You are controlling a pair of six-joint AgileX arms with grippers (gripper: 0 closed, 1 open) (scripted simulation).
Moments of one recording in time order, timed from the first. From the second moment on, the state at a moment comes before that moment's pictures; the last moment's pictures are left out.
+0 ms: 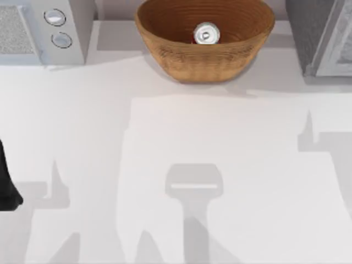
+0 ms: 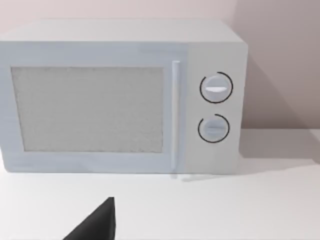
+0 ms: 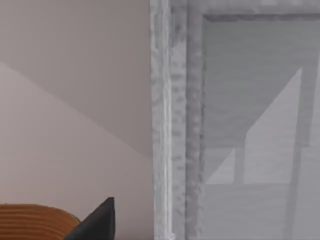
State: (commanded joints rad) left arm 0.00 0.00 0.00 0.00 0.00 0.00; right arm 0.18 0.58 0.51 0.17 0.19 0.00
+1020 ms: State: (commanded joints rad) left arm 0.00 0.00 0.00 0.00 0.00 0.00; right arm -0.01 0.02 0.01 0.01 -0.01 0.00
